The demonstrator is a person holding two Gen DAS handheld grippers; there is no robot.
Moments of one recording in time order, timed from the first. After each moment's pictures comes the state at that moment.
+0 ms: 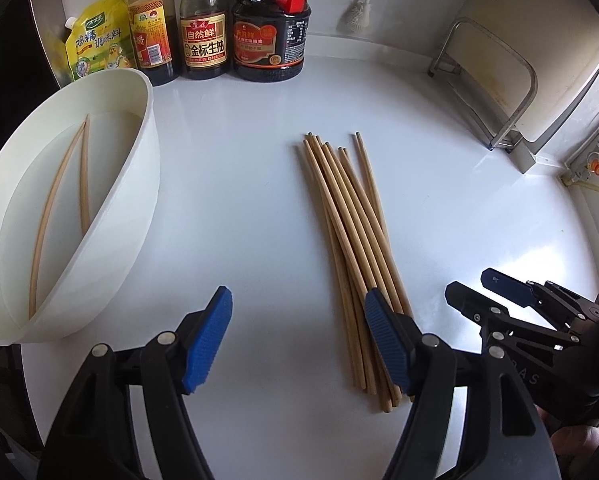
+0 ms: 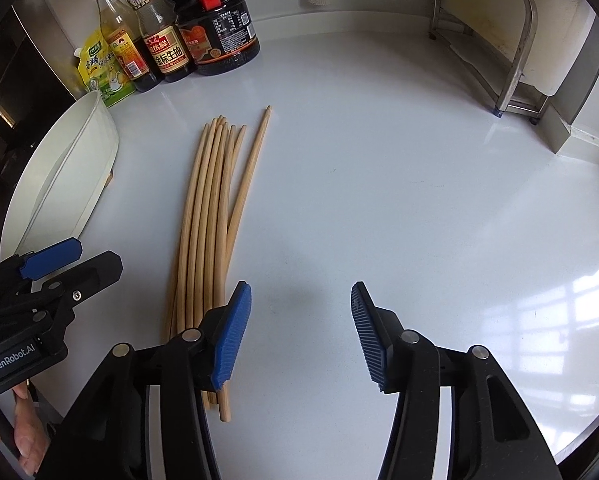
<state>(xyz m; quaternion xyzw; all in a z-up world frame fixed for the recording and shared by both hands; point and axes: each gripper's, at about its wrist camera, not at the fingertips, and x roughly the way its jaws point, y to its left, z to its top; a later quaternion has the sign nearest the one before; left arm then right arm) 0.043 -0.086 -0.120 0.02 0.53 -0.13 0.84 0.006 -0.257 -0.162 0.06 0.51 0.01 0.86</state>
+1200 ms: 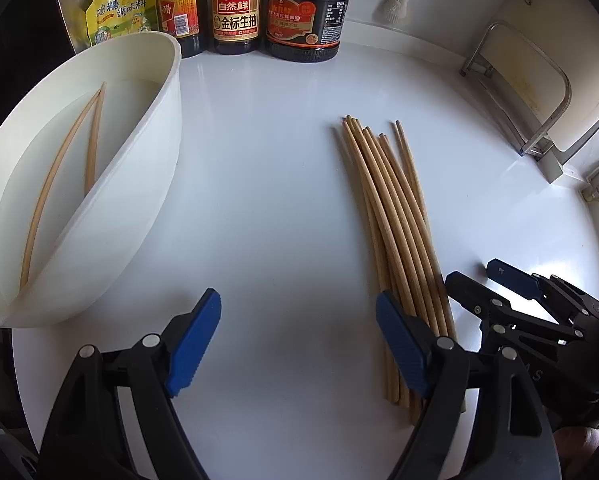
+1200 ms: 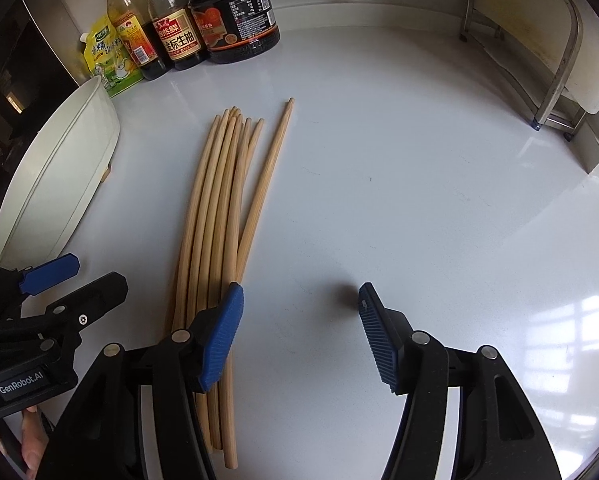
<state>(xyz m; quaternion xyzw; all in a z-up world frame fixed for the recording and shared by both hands) 0.052 -0.069 -0.146 0.00 0.54 -0.10 0.83 0.031 -0.239 -0.183 0.05 0.51 0.03 0.86</state>
